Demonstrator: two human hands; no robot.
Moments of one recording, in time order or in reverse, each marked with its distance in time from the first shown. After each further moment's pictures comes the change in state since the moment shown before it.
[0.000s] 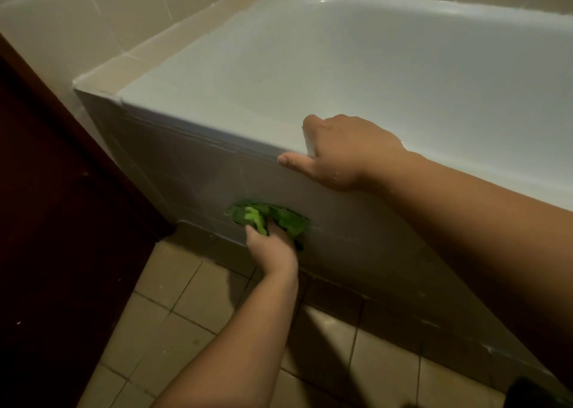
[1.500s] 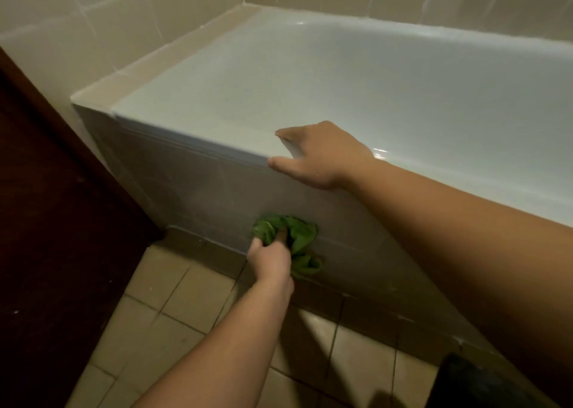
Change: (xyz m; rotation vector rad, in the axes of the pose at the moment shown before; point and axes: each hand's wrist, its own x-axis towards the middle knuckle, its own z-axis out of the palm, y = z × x) left_hand -0.048 -0.007 -0.006 -0.092 -0.190 -0.265; right_hand -0.020 0.017 -0.008 0.176 0.054 -0.032
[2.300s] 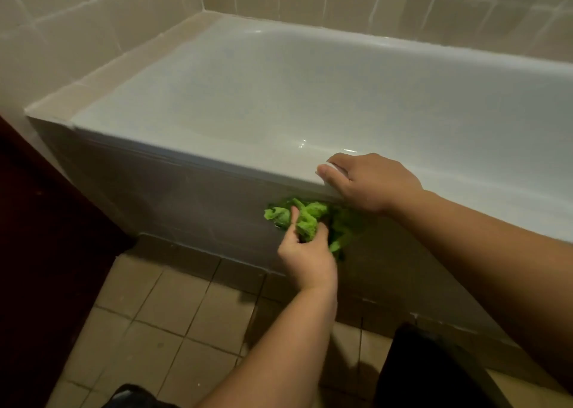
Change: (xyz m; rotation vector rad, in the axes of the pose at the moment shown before) left_hand -0.147 -0.008 0.061 0.034 -0.116 0.233; right_hand -0.102 0.089 -0.014 -0.049 -0.009 0.288
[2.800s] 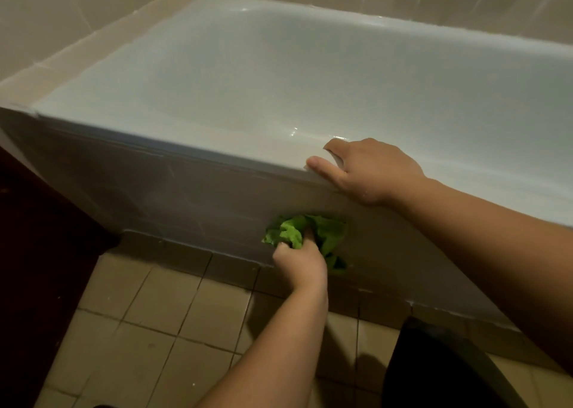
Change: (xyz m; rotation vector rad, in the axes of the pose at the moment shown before) left_hand 0.020 -0.031 -0.008 0.292 0.081 -0.170; right_hand 0.002 -0.002 0.003 -0.095 0.061 -0.048
